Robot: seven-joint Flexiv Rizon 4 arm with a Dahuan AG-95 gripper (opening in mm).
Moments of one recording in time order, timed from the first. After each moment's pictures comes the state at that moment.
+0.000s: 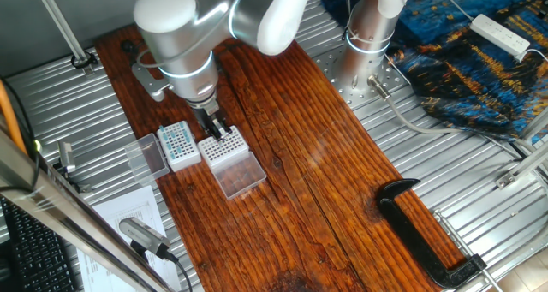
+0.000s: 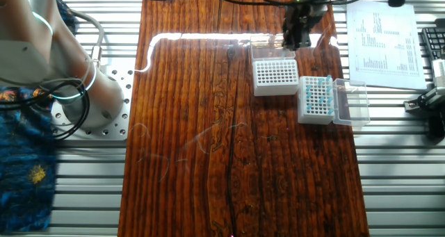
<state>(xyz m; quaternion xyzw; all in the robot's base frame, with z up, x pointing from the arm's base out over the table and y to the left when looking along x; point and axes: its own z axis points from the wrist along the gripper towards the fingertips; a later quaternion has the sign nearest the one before) 0.498 0.100 0.138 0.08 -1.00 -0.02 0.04</state>
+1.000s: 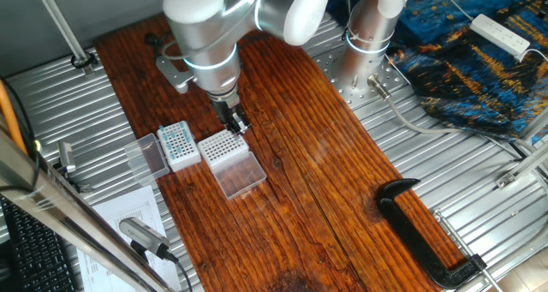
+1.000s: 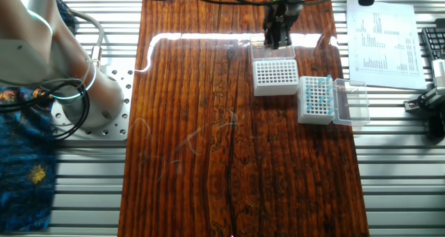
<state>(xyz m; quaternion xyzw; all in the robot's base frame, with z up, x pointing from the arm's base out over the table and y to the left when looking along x) 0.466 0.097 0.140 0.09 -1.00 -0.03 0.03</state>
